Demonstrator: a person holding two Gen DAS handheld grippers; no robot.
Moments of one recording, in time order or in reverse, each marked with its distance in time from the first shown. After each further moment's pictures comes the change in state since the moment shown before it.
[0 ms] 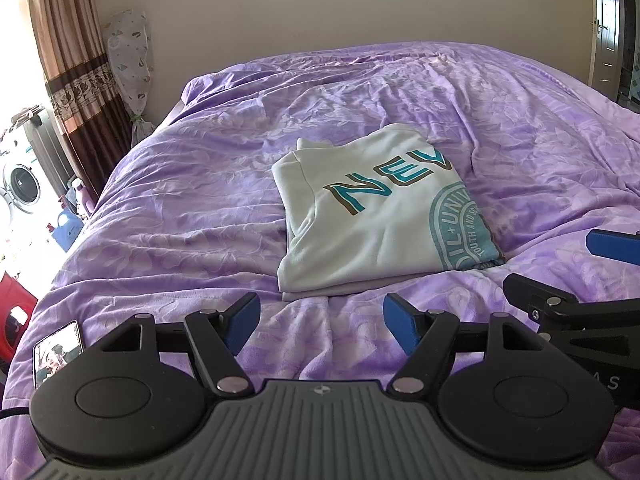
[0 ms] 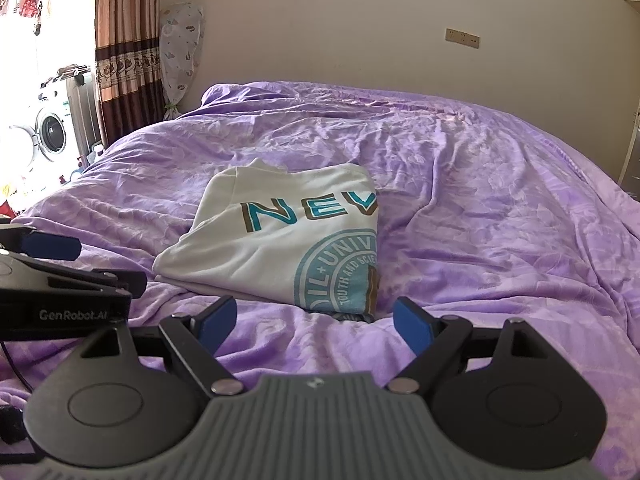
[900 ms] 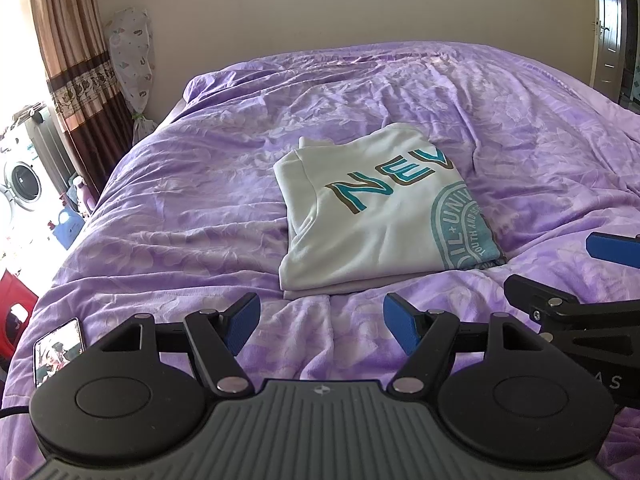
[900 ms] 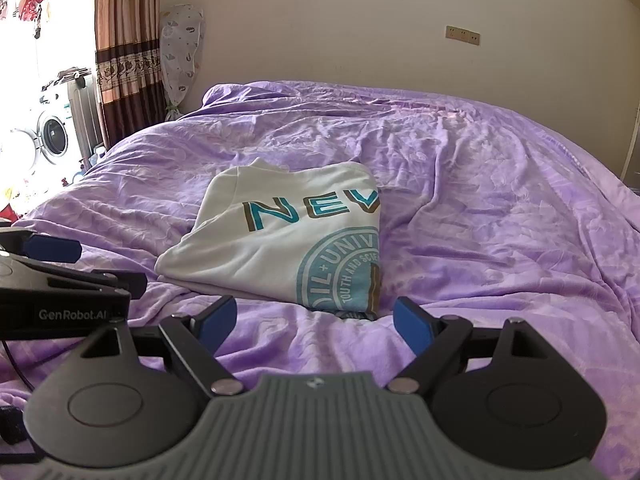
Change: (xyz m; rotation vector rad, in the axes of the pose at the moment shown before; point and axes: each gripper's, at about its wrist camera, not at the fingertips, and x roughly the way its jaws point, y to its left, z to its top) left arm 0.000 0.002 -0.001 -0.002 -0.002 -0.003; right arm 0.001 0.001 -0.001 0.002 0.000 0.002
